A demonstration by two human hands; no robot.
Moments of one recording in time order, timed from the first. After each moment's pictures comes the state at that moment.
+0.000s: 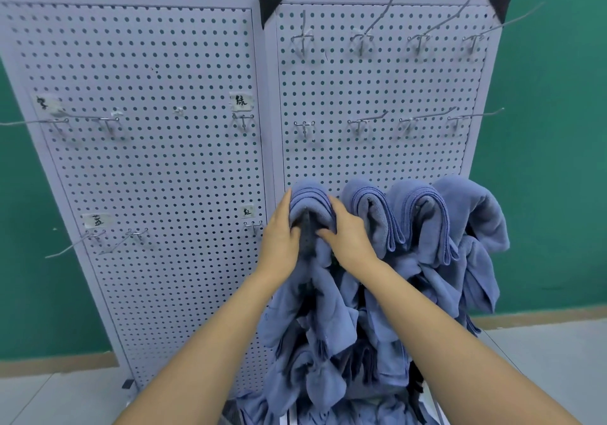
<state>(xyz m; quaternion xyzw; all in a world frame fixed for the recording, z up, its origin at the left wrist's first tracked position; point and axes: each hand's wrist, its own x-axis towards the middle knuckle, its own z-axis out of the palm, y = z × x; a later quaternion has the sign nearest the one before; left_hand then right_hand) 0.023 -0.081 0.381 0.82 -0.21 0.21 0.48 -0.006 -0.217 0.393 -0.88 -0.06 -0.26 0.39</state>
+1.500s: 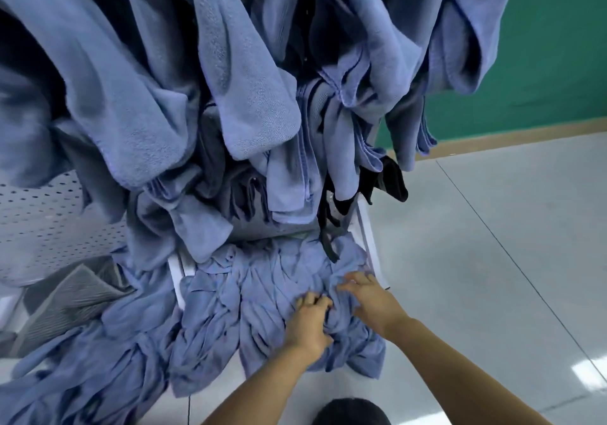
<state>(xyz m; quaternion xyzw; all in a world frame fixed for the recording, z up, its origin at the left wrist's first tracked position) -0.110 -0.276 -0.107 0.92 -0.24 -0.26 0.18 -0.134 -0.439 -0.078 -0.96 0.01 0.21 0.17</state>
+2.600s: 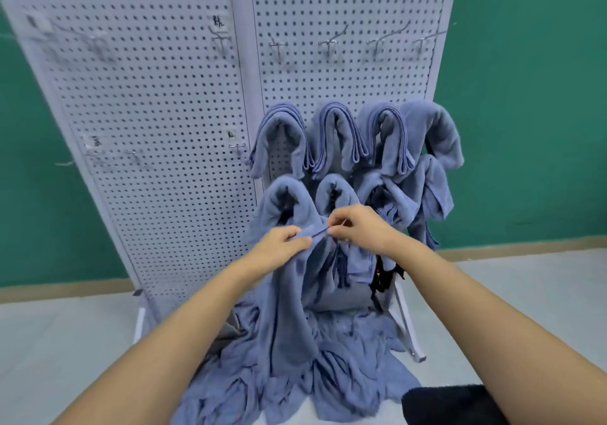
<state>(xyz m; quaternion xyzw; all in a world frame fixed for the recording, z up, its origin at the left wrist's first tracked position) -0.128 -0.073 0.298 0.84 -0.23 -0.10 0.48 -0.151 -0.267 0.323 -0.93 -0.13 -0.06 0.34</state>
